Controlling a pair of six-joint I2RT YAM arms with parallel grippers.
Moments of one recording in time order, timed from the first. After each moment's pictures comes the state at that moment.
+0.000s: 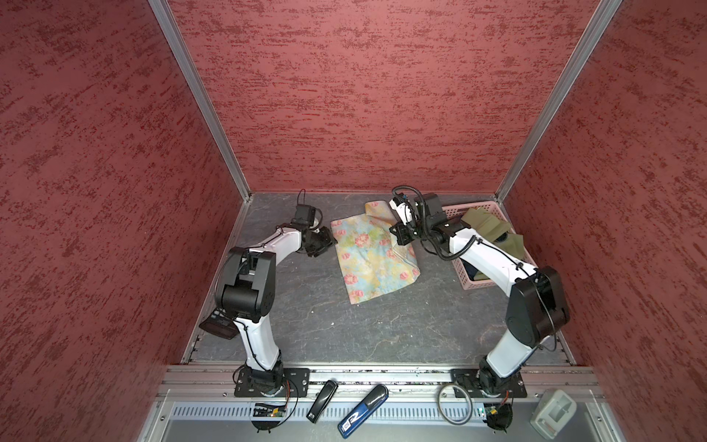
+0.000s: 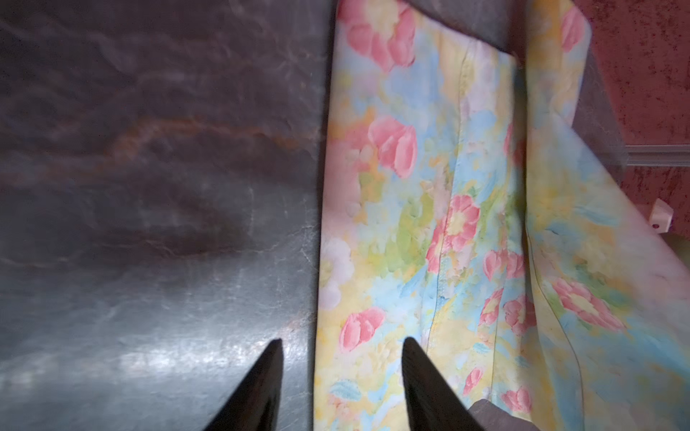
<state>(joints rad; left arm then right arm) -0.17 1.85 1.25 -0.43 0.36 -0.67 0.45 1.71 1.37 -0.39 -0.31 0.01</state>
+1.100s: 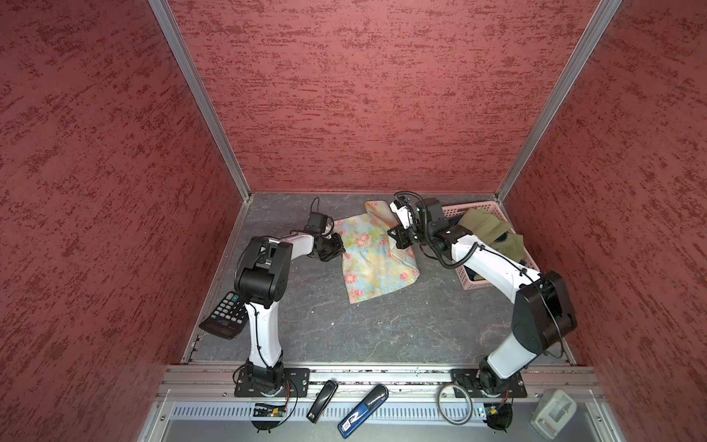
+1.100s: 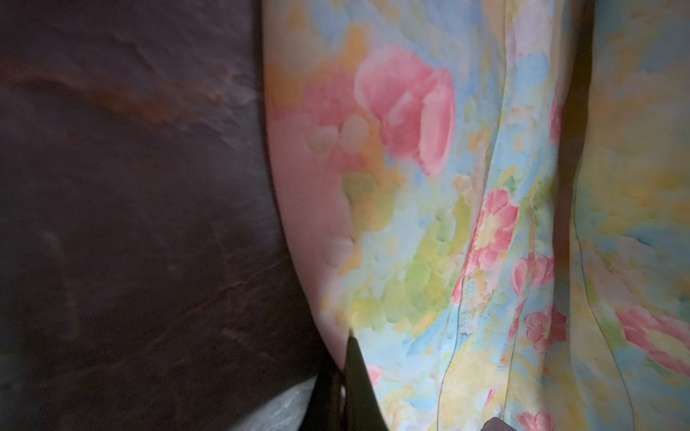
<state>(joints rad) -0.23 2.03 1.24 -0.24 0.44 -0.71 0.48 1.65 1.29 -0.30 -0.35 0.06</state>
